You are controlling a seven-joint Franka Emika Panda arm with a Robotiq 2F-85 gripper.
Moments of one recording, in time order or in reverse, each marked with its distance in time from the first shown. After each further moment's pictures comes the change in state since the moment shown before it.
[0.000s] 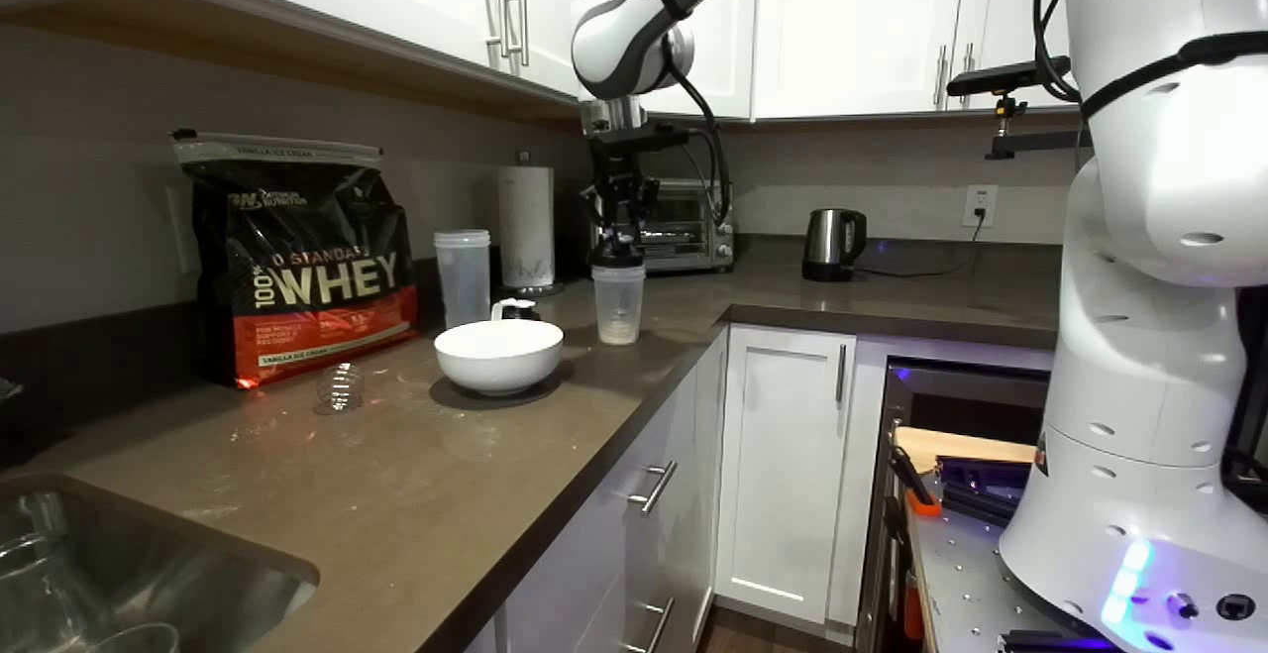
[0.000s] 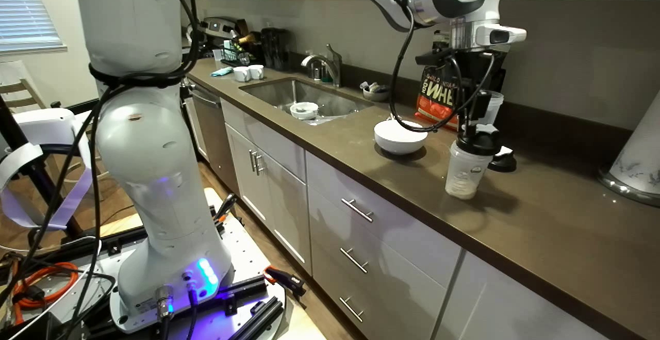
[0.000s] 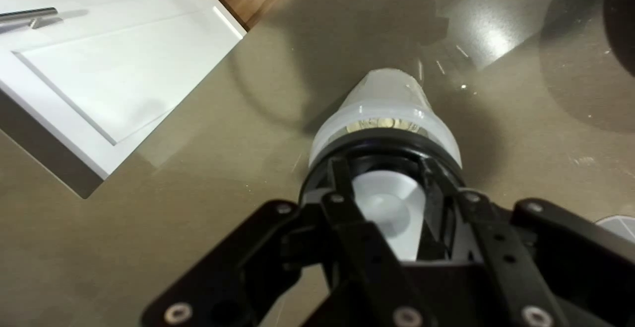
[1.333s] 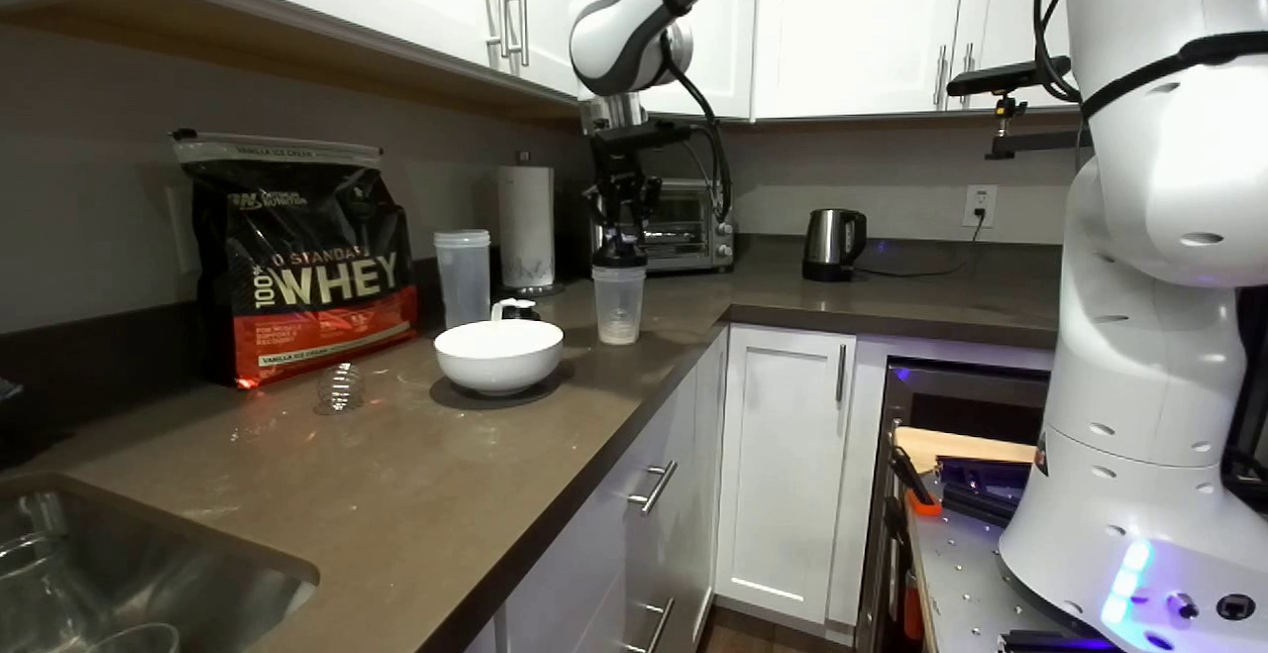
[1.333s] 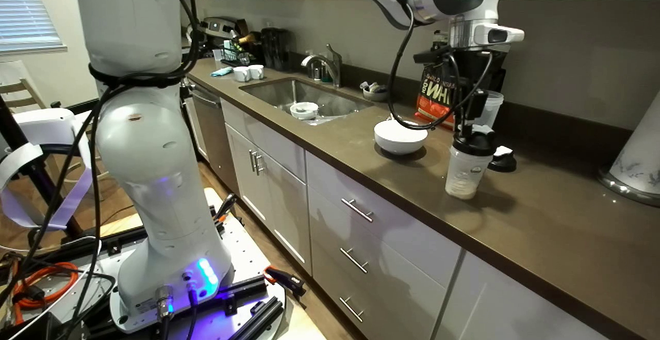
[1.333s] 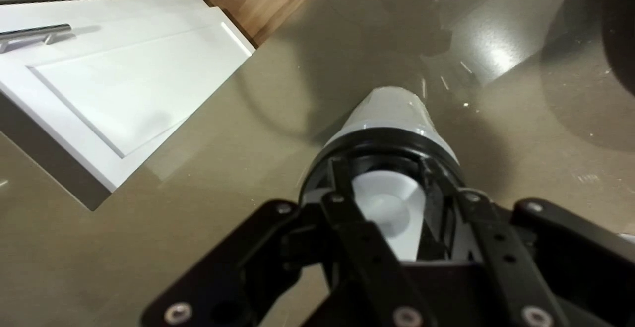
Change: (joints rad) arm 0.000 -0.002 0.005 0.008 0.000 -0.050 0.000
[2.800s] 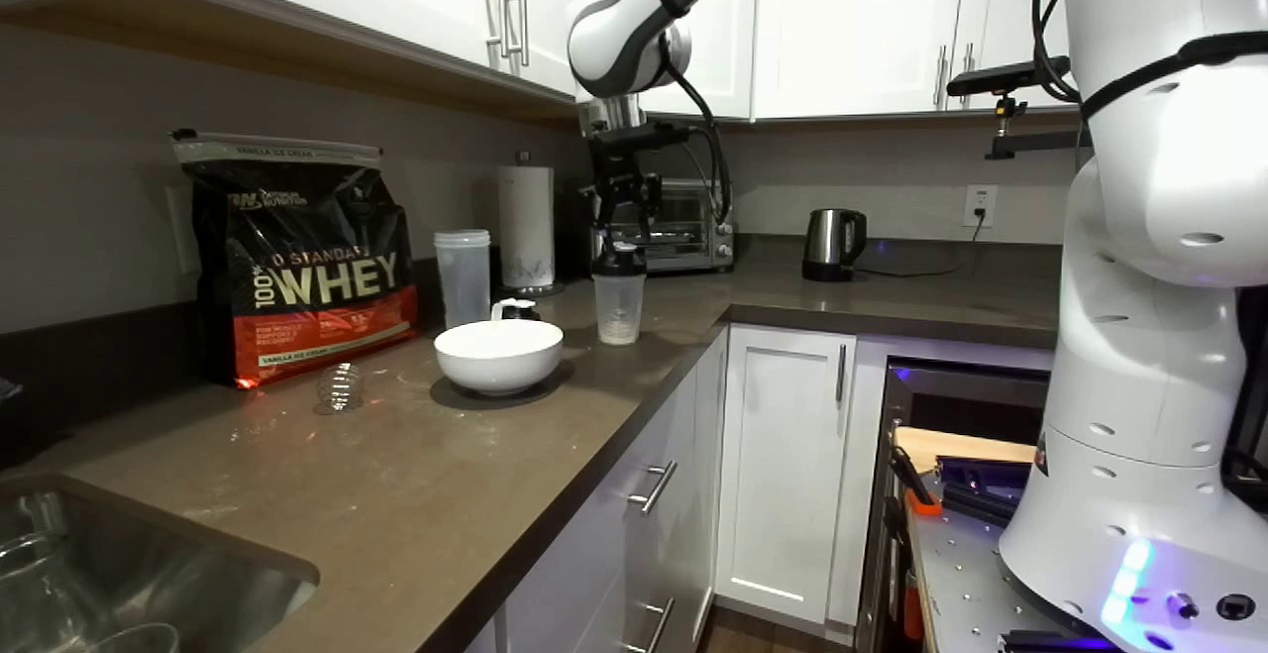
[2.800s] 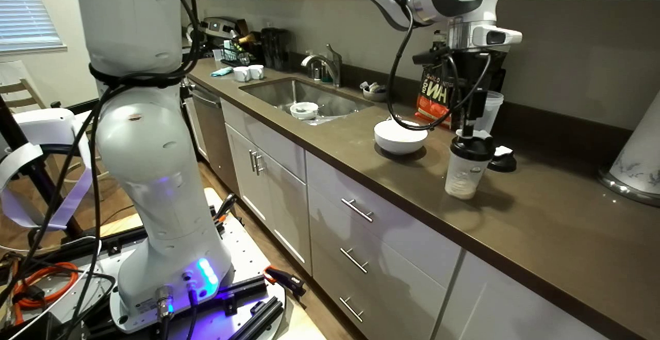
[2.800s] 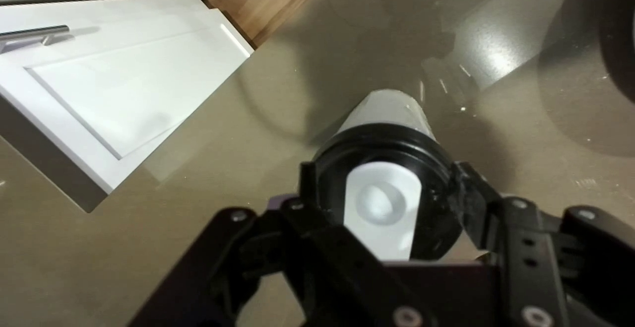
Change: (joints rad) arm 0.000 0.004 0.005 -0.001 0.000 -0.001 0.000
